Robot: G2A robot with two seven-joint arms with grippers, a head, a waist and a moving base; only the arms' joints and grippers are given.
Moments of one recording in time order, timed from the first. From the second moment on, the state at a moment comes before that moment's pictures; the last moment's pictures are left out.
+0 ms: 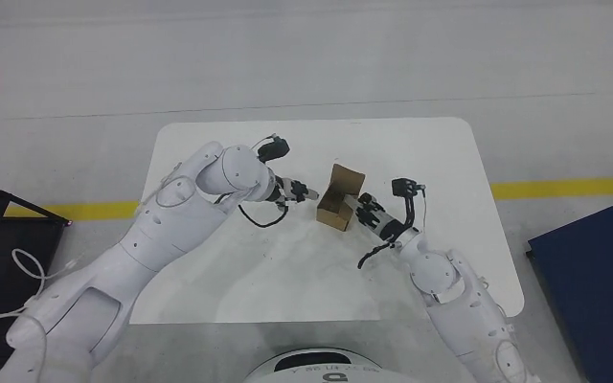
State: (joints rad) left arm 0.70 -1.13 -0.63 -1.45 0.13 0.55 -1.07; right arm -1.61 -1.22 1.30 -1.68 -0.49 -0.17 0.32
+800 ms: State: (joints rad) left arm 0.50 -1.32 -0.40 -1.14 0.14 0.59 -1.12; right arm -1.53 -1.22 1.25 -1.55 -0.41 -0.31 0.38
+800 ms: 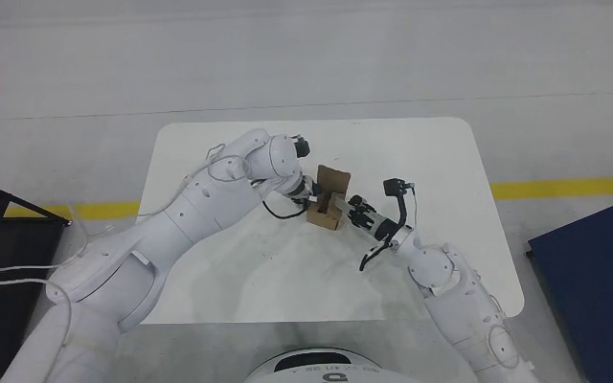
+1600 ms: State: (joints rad) left arm 0.42 -1.25 -0.32 -1.19 0.06 0.68 -1.14; right arm -1.55 -1.21 1.25 -1.57 -0.64 -0.33 0.27
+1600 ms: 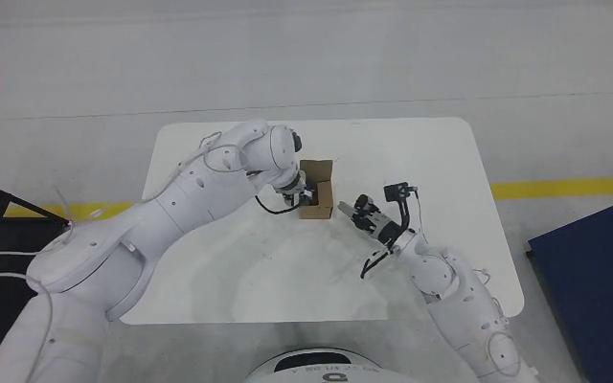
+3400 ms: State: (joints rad) left arm 0.40 -1.34 -0.34 -0.87 0.06 0.47 -1.22; right arm -1.49 -1.22 1.14 -1.61 -1.12 -0.24 0.19
